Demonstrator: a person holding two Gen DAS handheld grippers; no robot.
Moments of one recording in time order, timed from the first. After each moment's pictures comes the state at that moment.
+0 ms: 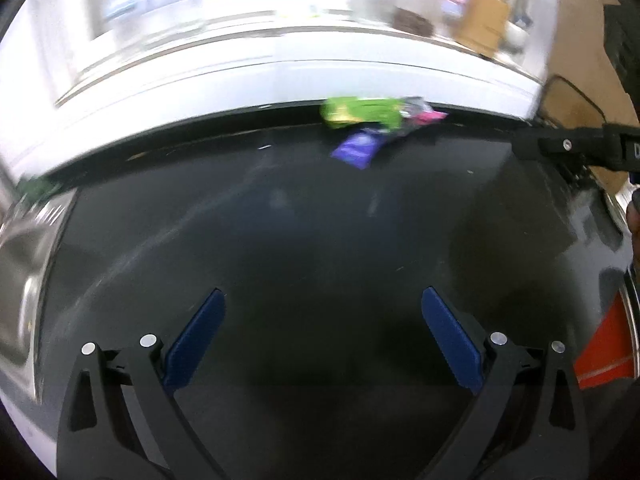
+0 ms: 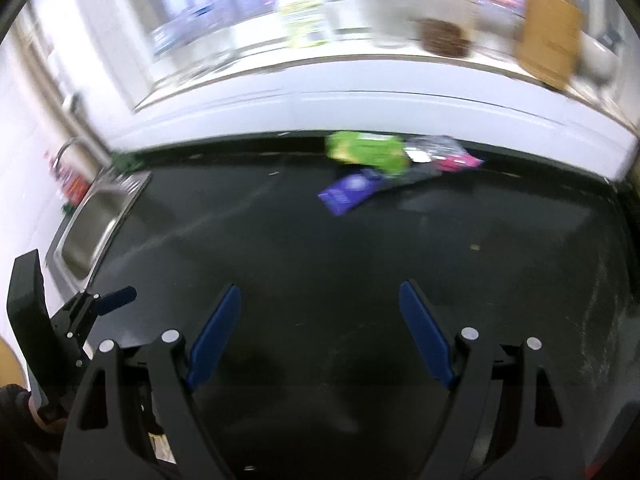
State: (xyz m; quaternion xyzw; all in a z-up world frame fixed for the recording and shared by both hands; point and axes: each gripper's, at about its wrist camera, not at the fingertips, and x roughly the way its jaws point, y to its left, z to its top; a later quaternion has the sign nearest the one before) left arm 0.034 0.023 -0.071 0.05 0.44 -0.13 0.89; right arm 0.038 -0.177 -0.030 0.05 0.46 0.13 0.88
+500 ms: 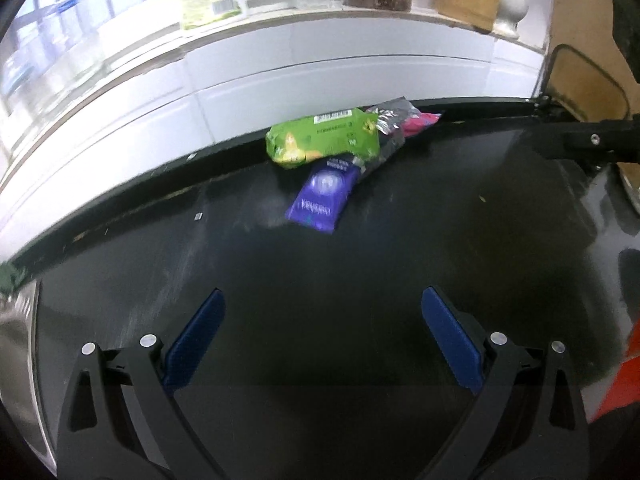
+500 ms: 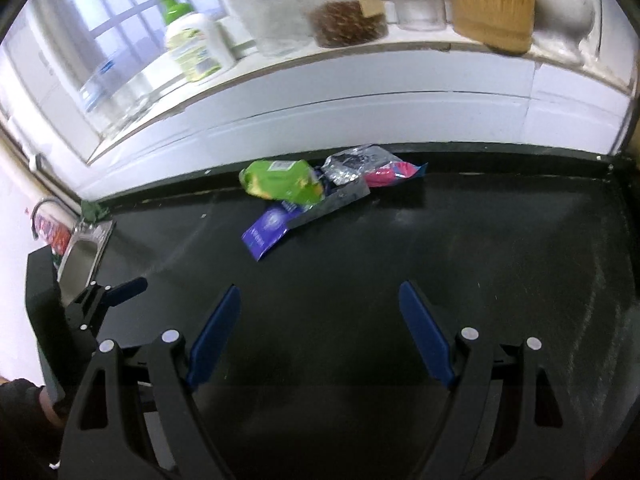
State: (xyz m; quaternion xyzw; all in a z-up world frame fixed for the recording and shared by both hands) left arm 0.160 -0.056 -0.092 0.11 0.44 -0.15 0.88; right arm 0.129 -0.259 -0.056 0.11 0.47 0.11 0.87
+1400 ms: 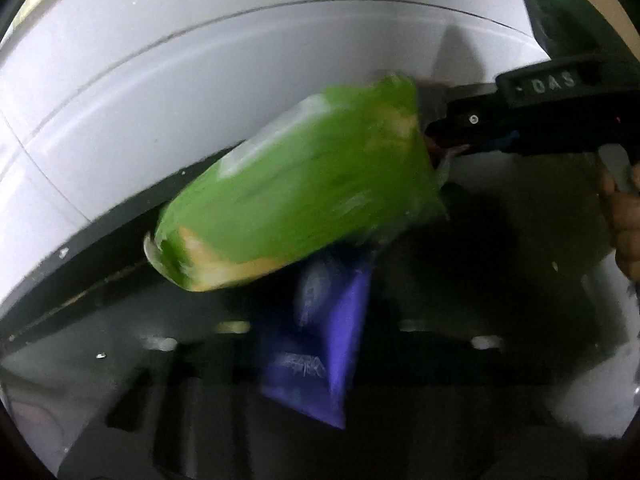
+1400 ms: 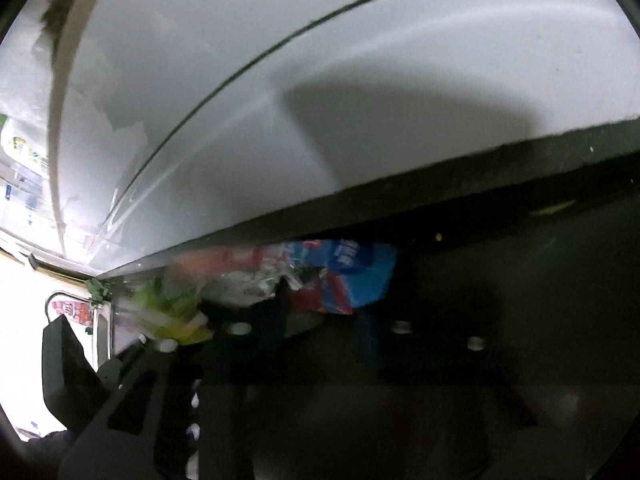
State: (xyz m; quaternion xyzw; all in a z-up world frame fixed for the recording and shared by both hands) left arm 0.292 -0.112 -0.159 0.15 0.46 -0.22 0.85; right arm 0.310 -0.305 -0.173 0.25 0.51 0.13 0.81
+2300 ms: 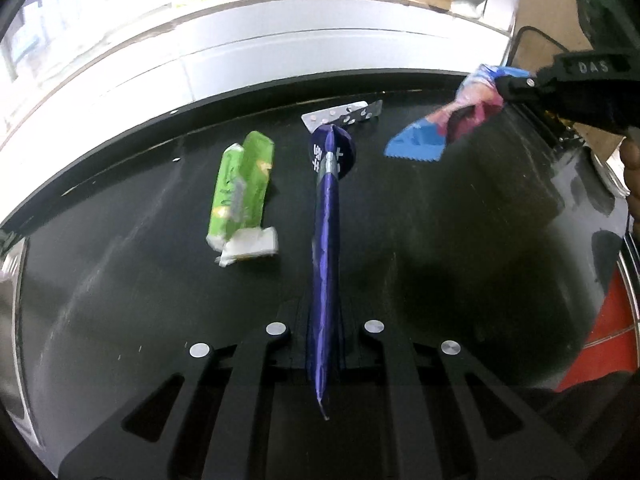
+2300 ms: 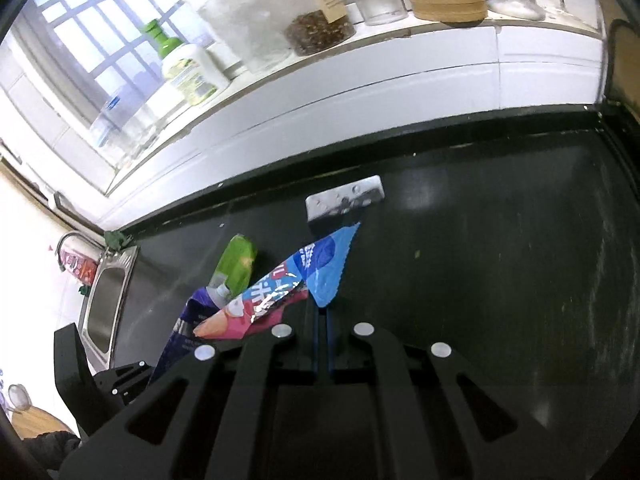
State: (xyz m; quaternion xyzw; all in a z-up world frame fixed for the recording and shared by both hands) left arm 0.084 -0.040 -0.086 0.09 0.47 -0.18 0.86; right arm 0.072 -0.284 -0.063 0.19 0.45 0.12 0.87
